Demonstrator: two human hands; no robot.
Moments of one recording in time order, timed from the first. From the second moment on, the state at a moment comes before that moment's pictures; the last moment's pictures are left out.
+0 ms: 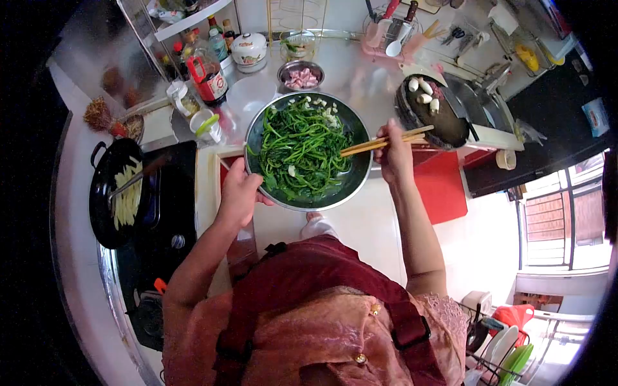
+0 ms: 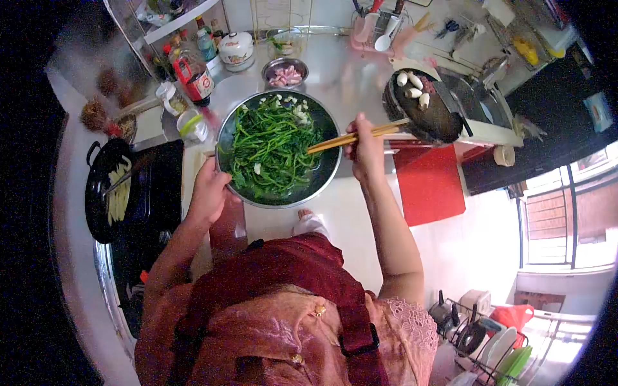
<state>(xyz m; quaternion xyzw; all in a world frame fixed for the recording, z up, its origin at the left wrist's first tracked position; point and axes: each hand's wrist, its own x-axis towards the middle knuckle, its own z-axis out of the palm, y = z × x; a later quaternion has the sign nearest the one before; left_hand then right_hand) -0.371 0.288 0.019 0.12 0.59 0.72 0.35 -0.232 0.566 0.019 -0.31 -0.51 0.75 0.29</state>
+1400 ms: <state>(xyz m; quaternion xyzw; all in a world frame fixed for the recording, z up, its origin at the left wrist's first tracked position) -0.422 0.373 -0.022 -0.14 0.63 0.74 0.20 -0.683 0.797 -0.012 -0.19 -0.51 0.81 0.20</state>
